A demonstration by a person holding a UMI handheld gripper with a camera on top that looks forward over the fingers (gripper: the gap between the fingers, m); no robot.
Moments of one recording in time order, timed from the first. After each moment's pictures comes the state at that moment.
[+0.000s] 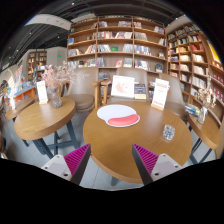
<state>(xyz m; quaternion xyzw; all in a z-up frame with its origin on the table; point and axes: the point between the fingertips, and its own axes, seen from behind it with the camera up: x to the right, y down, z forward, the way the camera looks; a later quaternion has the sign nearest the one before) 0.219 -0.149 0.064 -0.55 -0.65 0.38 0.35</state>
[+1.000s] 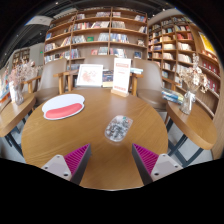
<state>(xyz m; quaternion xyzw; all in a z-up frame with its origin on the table) 0.129 0.086 -0.009 -0.62 -0.62 0.31 0.36</state>
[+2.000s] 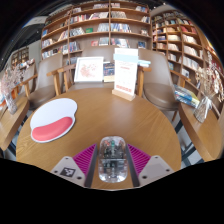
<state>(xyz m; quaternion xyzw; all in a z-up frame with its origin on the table) 0.015 0.092 -0.016 -0.64 -0.64 0.30 0.31</state>
